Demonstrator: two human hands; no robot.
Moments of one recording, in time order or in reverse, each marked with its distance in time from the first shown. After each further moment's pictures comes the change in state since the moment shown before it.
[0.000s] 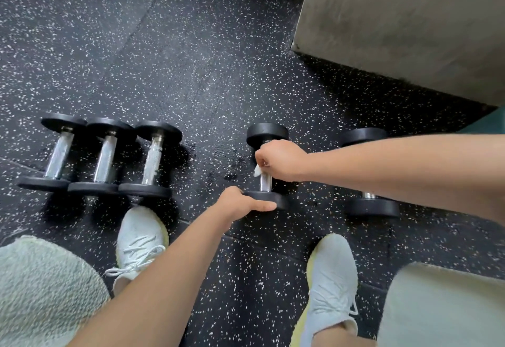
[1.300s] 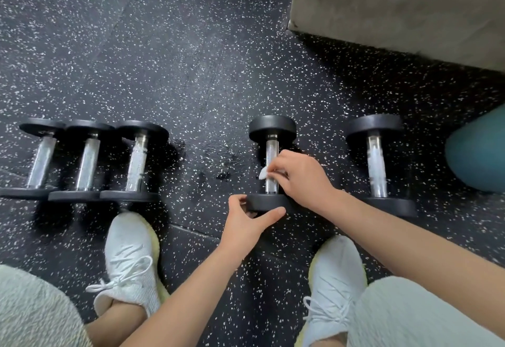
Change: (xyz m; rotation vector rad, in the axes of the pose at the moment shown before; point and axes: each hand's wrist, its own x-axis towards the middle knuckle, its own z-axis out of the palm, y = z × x) left_hand -0.021 -0.018 0.066 -0.293 0.162 0.177; right_hand -0.043 0.035 0.080 0.399 0.479 0.057
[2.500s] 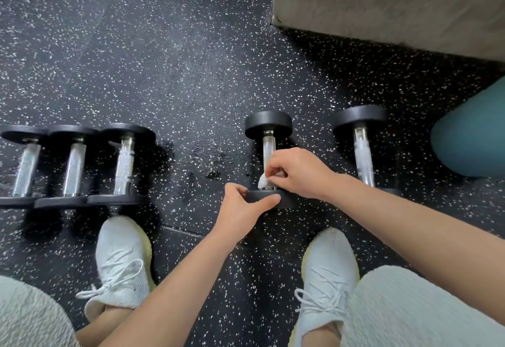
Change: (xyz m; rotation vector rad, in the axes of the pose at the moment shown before) left_hand 0.008 0.027 0.007 0.194 0.007 0.044; right_hand -0.001 0.011 -0.031 -0.017 -0.261 -0.035
